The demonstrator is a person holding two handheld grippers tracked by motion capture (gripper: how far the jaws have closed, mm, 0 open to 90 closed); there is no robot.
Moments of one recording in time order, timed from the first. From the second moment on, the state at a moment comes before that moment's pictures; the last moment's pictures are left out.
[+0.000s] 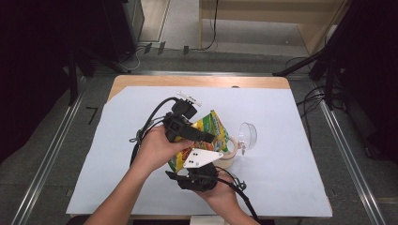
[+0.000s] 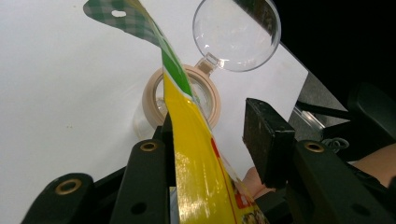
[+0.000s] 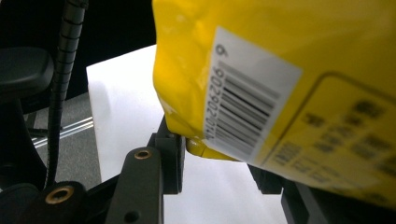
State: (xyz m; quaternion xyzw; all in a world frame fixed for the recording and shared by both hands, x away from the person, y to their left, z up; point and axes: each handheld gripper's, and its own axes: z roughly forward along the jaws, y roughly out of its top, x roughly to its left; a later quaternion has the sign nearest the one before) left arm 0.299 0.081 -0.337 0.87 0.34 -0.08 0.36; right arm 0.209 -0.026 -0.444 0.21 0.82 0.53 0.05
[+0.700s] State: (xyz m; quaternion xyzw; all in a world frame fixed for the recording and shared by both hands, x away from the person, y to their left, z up) left arm 0.305 0.074 -0.333 0.87 0.36 -0.06 0.34; right arm 0.214 -0.027 -0.439 0.21 0.82 0.53 0.05
